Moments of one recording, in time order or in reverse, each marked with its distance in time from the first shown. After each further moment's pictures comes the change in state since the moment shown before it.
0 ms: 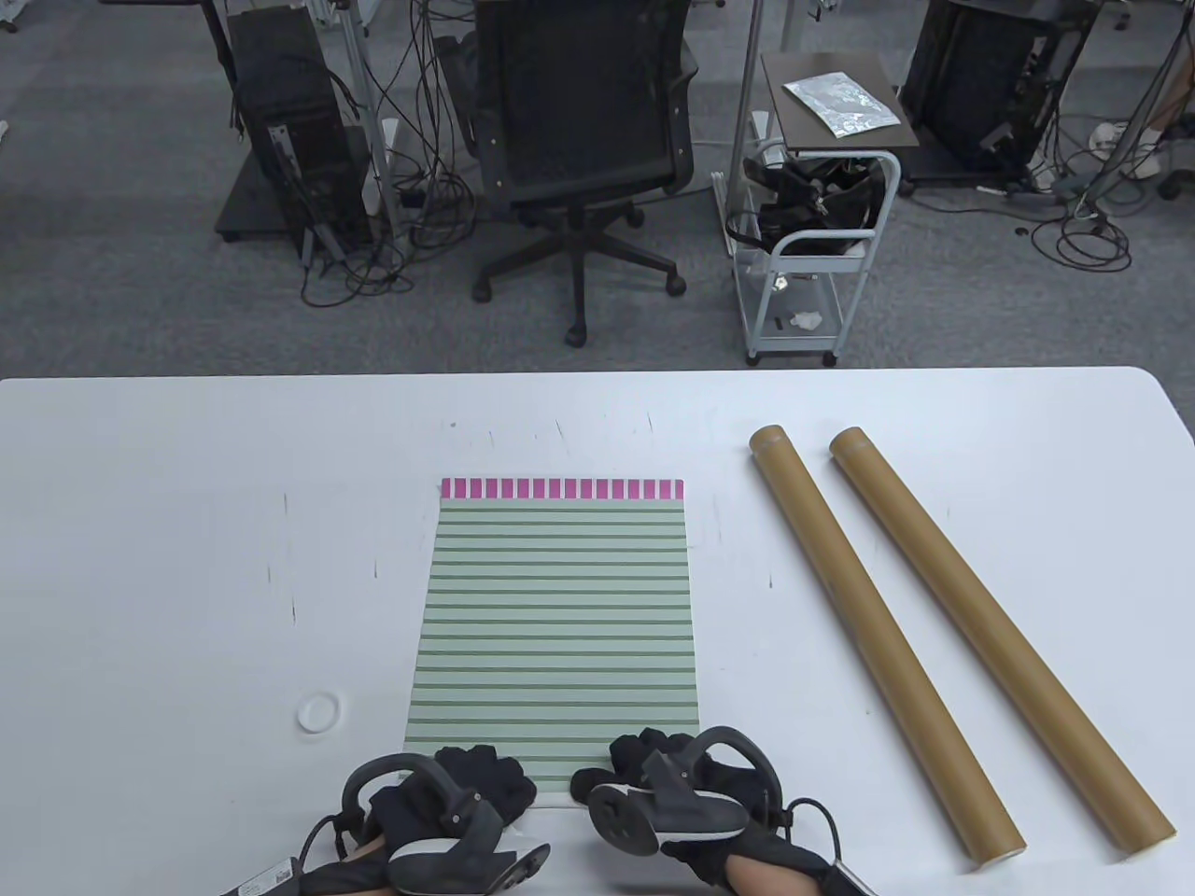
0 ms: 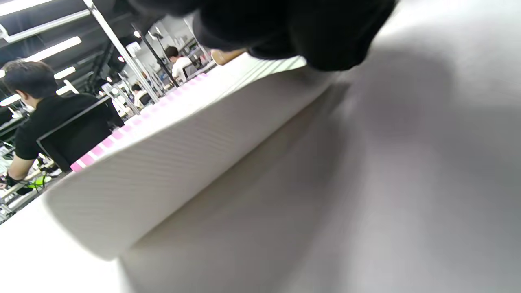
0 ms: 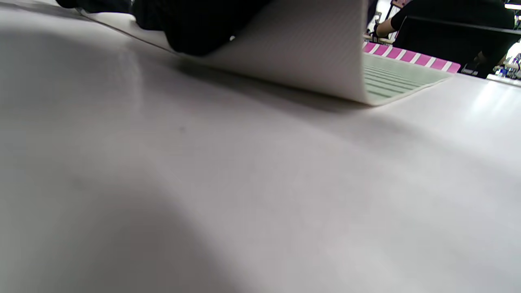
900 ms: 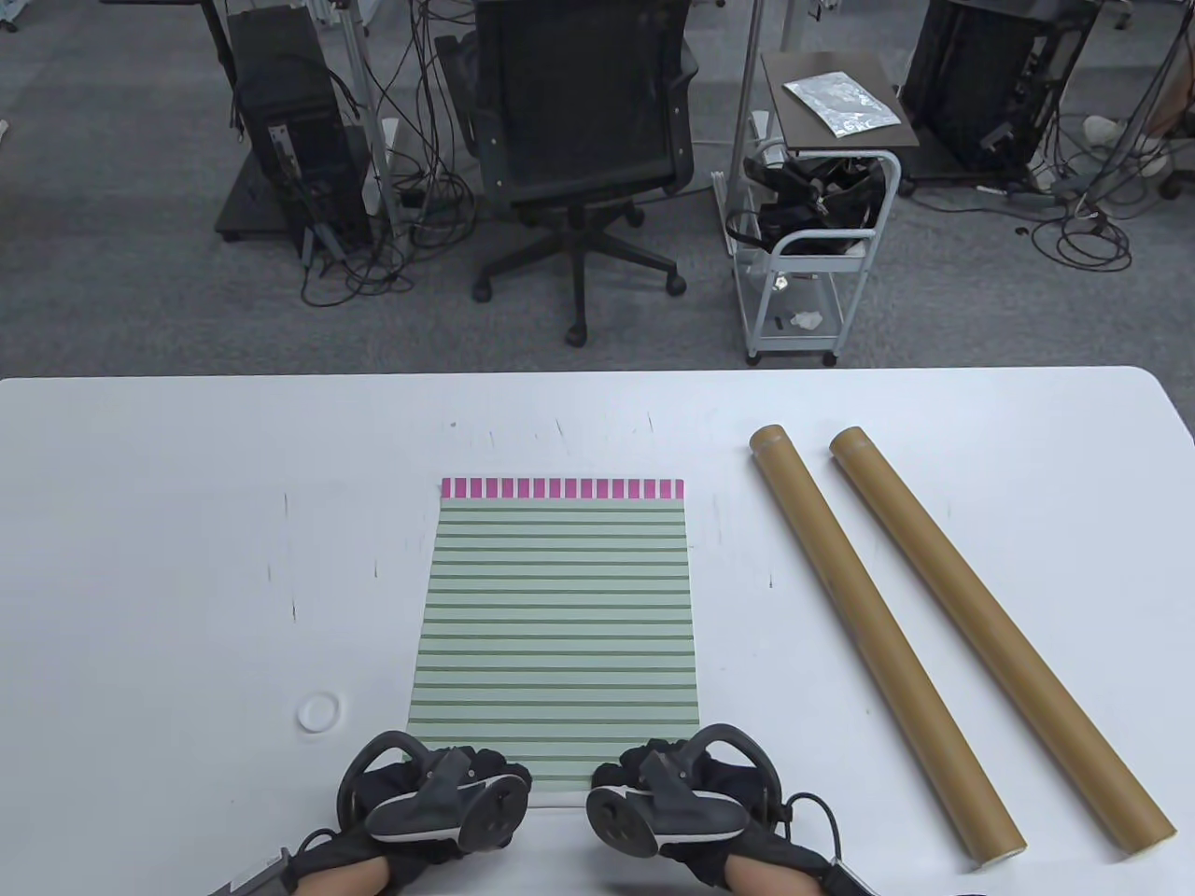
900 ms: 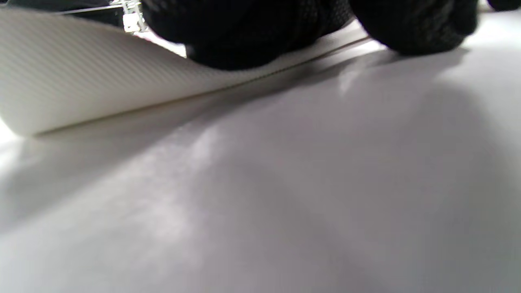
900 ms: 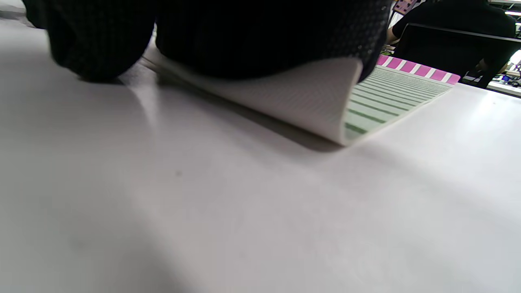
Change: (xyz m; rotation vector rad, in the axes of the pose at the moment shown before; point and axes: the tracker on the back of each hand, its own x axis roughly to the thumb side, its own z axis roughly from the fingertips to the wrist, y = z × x) left_hand -0.029 -0.028 -0.014 -0.101 0.071 0.438; right_hand -0.003 -0.005 -0.001 -0.014 0.008 -0.020
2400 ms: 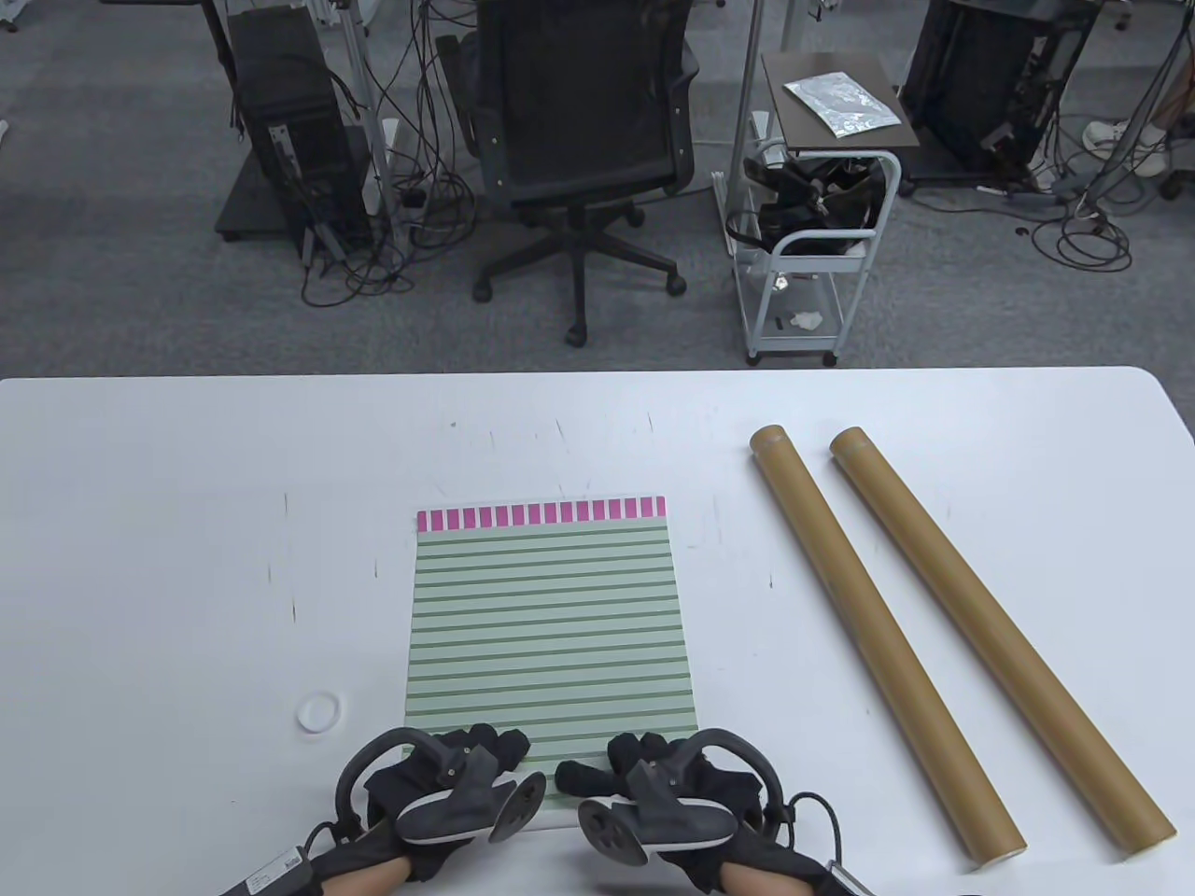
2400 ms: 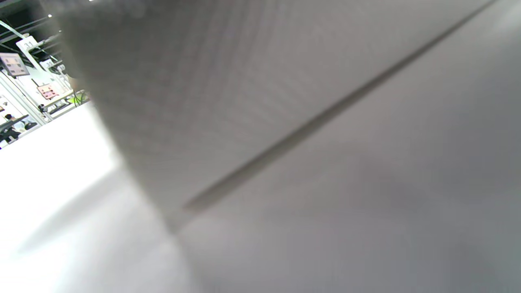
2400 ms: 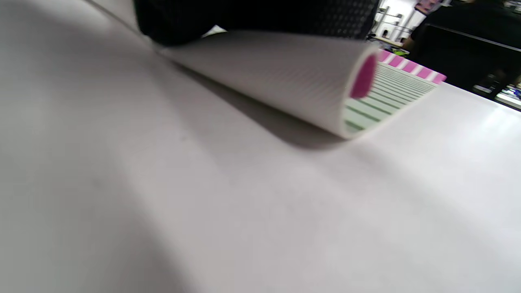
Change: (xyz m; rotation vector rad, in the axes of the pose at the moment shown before) left_hand 0.007 -0.005 -0.010 -0.030 0.130 -0.272; right_hand 0.018 0.005 0.001 0.062 -0.089 0.128
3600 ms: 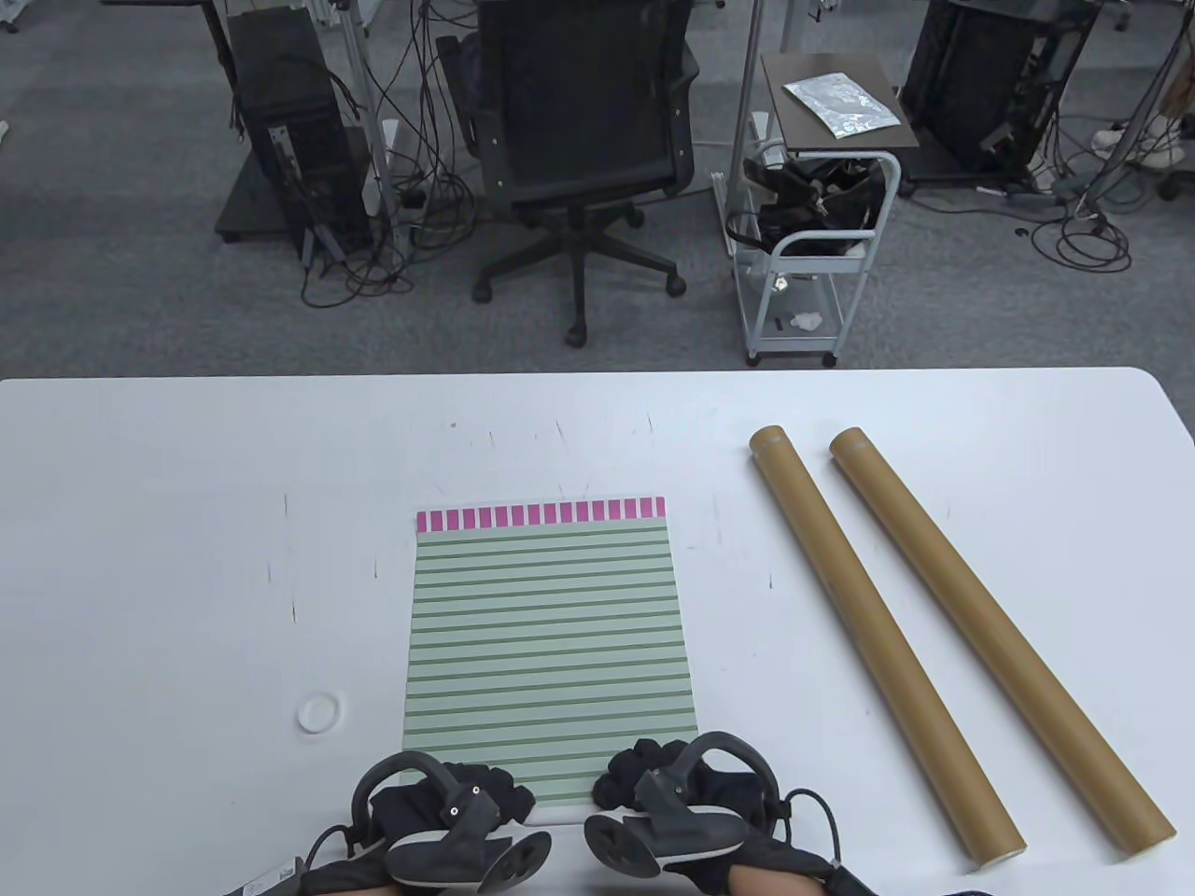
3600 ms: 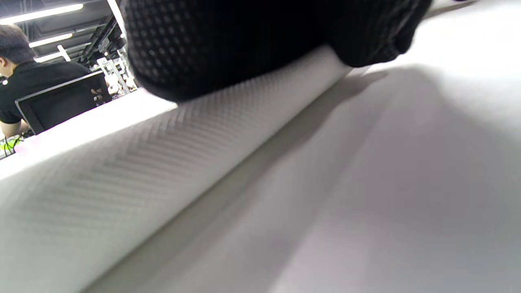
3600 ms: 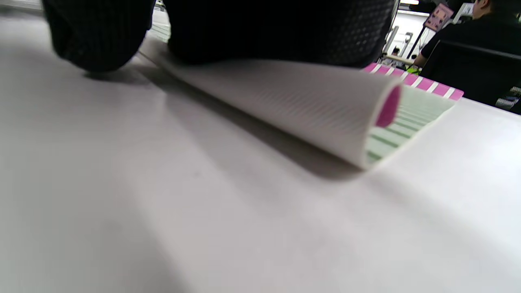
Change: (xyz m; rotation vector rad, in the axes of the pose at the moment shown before) left_hand 0.016 0.017 0.026 0.169 -0.191 0.039; right_hand -0.005 -0.005 0.007 -0.070 -0.004 -0.053
